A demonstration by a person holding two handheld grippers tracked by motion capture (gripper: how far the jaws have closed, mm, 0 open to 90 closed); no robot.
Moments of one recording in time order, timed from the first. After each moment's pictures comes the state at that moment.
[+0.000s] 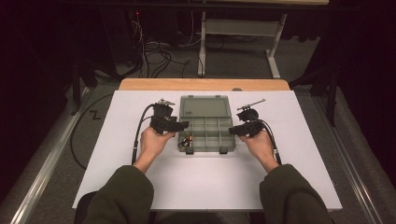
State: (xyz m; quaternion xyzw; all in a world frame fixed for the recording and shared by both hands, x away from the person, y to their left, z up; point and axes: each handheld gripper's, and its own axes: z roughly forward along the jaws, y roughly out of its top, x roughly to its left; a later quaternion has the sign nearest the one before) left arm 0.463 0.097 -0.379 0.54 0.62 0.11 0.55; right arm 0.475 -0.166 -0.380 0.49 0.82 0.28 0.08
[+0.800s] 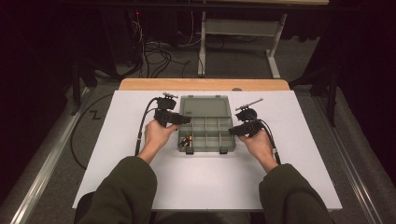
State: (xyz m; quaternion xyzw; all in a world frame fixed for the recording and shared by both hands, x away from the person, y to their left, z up) left arm 0.494 0.092 -0.377 0.54 0.65 0.09 0.52; right arm 0.475 -0.162 -0.379 0.48 0.83 0.26 0.09
